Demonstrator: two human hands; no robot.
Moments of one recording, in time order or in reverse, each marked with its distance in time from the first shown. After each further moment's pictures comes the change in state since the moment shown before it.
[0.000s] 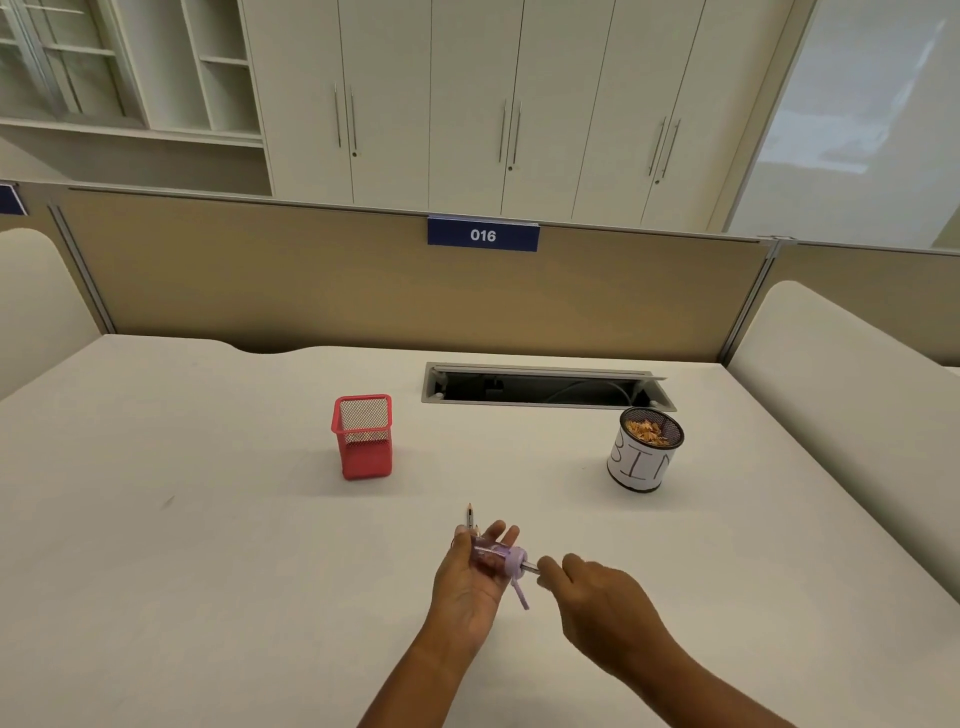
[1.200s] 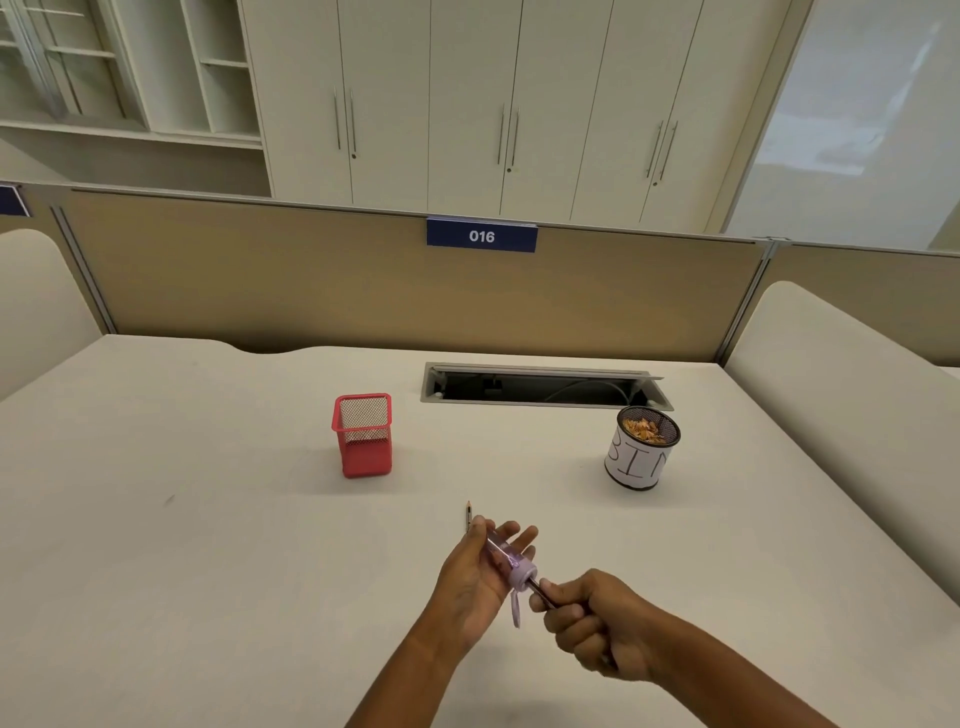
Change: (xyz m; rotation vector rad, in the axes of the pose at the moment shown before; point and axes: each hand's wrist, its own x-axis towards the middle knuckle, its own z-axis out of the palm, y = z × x) left_hand -0.005 0.000 0.001 0.134 -0.129 -0.039; right_hand 0.006 0.012 -0.011 2.021 -0.821 1.074
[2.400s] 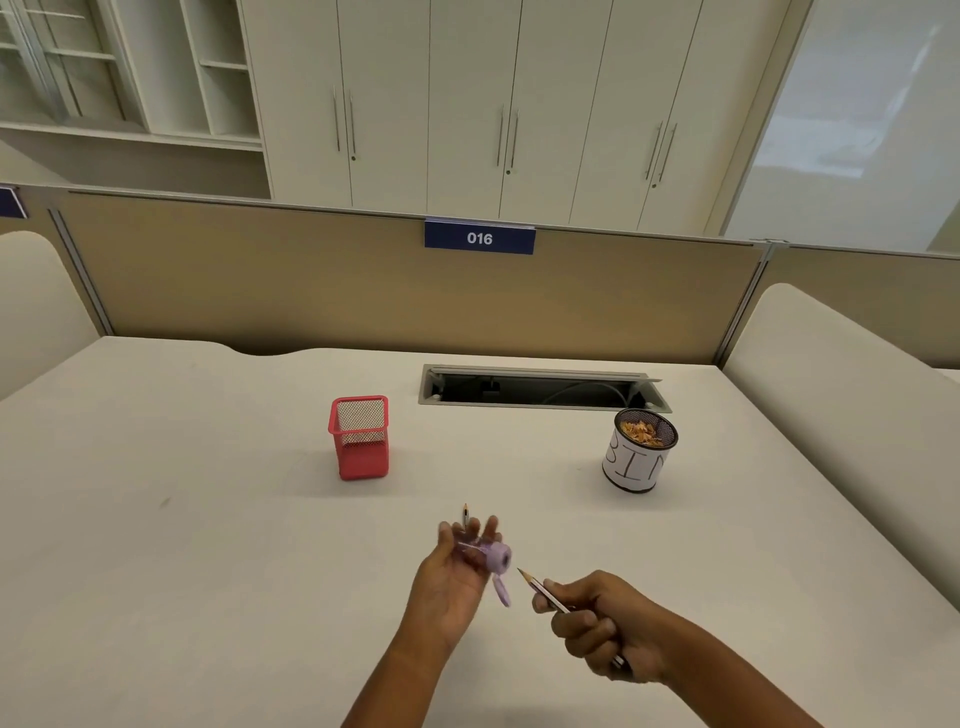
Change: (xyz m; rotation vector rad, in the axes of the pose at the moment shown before) left_hand 0.003 0.008 -0.010 -0.182 0.016 0.068; right_hand -0.003 -0.004 -0.014 0.010 -0.101 0.055
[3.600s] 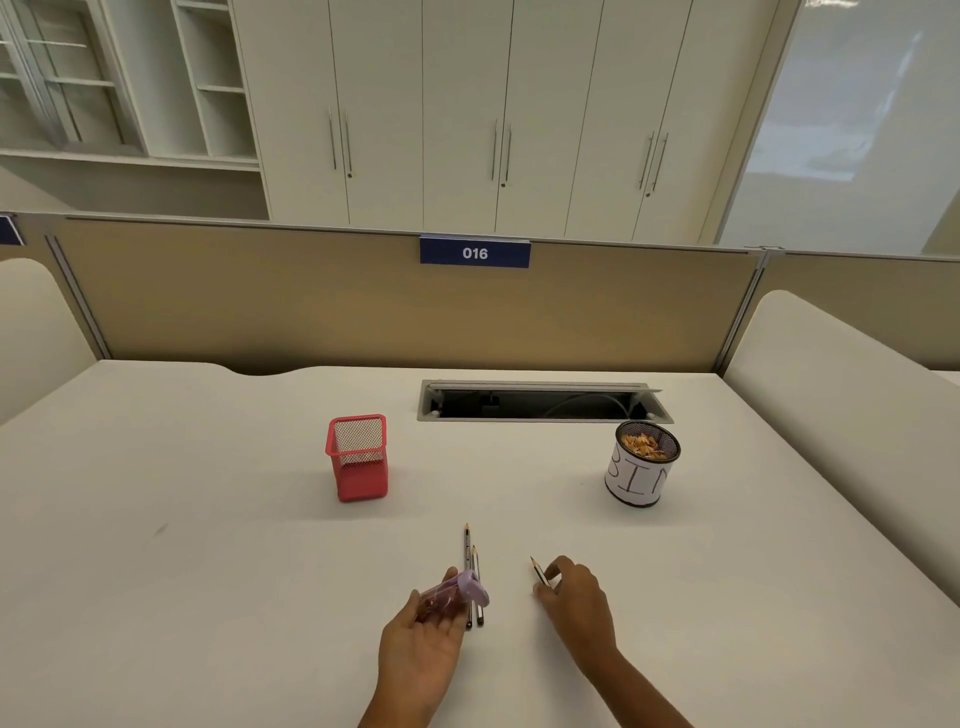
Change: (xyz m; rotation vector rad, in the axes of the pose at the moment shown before) left_hand -0.010 0.012 -0.038 -0.032 0.253 -0.034; right_hand 0.110 0.005 -0.030 -1.019 0.999 -0.582
